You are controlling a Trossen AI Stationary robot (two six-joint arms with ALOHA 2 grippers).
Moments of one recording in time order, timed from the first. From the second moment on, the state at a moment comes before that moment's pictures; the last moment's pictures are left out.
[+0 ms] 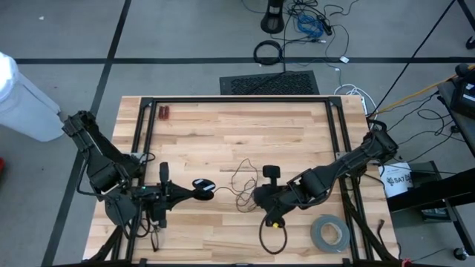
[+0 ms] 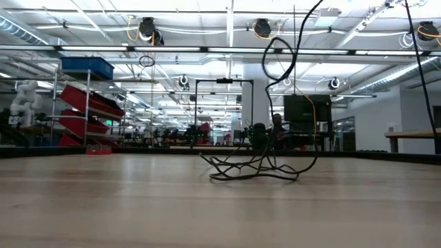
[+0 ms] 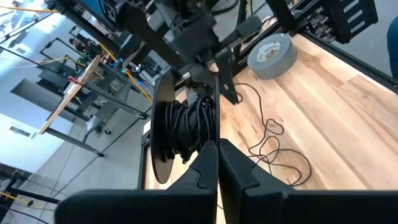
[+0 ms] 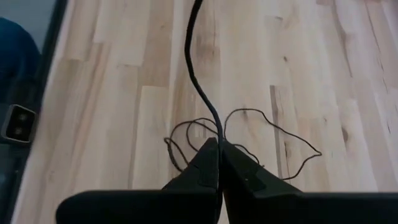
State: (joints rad) left arm -0.86 1.21 1.23 -0.52 -0.89 0.34; right arm 0.50 1.68 1.56 -0.86 0.39 0.35
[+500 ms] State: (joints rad) left arm -0.86 1.21 1.23 -0.51 -0.89 0.29; right arm 0.53 1.64 1.56 -0.83 0.50 0.28
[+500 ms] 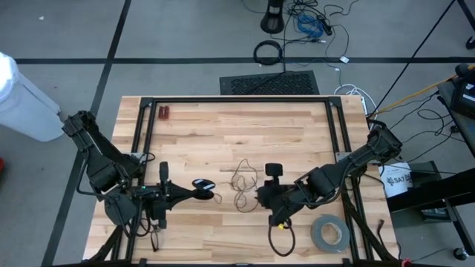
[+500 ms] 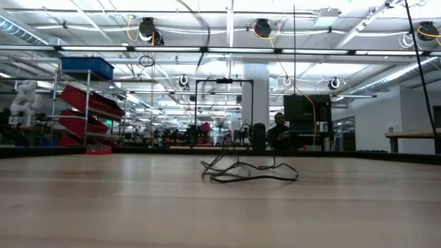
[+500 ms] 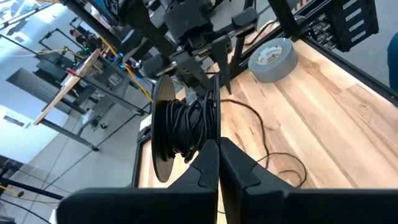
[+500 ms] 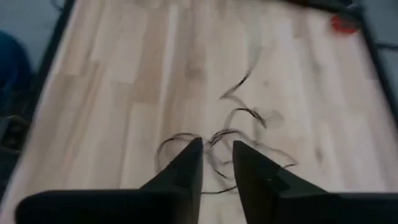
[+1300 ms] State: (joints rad) left arm -0.86 1.21 1.23 -0.51 -0.89 0.27; right arm 0.47 1.71 1.38 0.08 0.52 -0.03
